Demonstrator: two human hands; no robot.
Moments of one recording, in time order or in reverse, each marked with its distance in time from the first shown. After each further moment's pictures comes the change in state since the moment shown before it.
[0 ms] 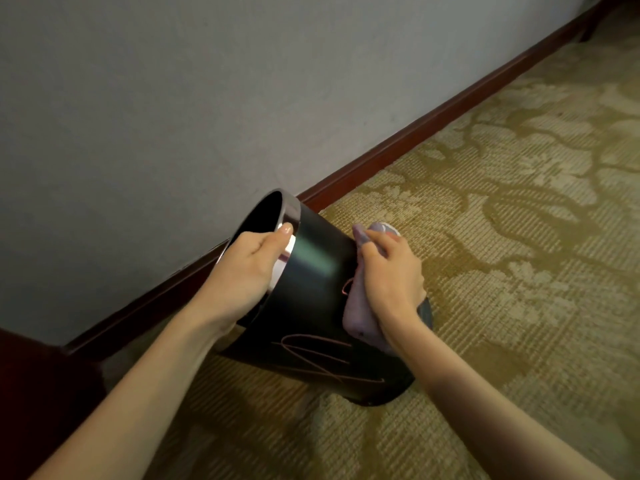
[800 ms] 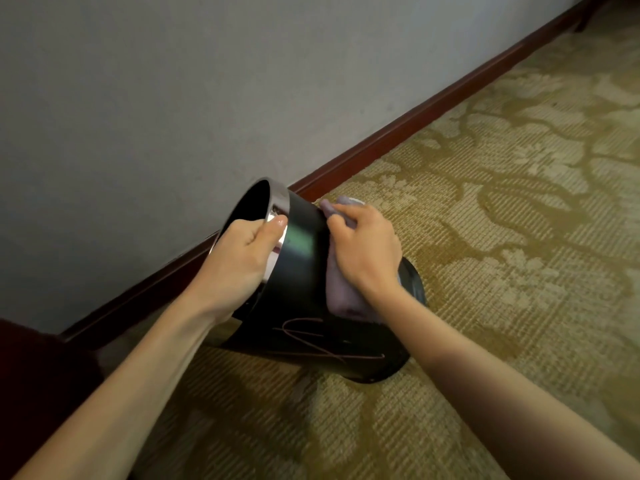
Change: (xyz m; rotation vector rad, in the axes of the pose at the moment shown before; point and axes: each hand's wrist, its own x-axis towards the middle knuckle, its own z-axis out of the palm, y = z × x) left_hand -0.007 0.004 -0.001 0.073 0.039 0.061; right_hand -0.005 -0.032 0.008 -0.098 -0.076 -0.186
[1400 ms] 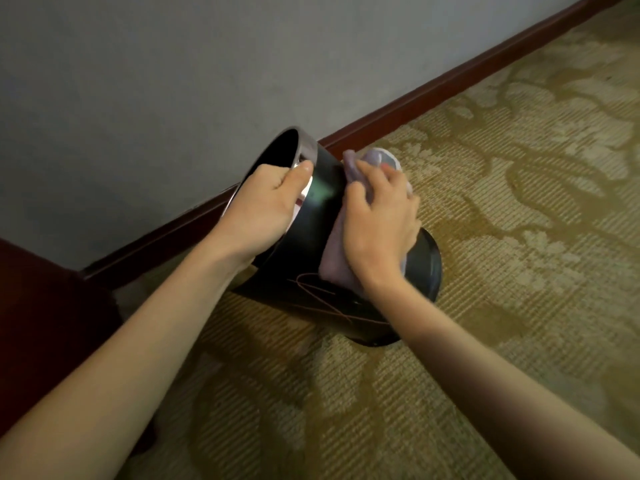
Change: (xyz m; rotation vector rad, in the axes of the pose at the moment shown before) left_hand -0.003 0.008 0.007 0.049 0.121 -0.044; right_hand -0.032 -0.008 0.015 0.010 0.130 -0.016
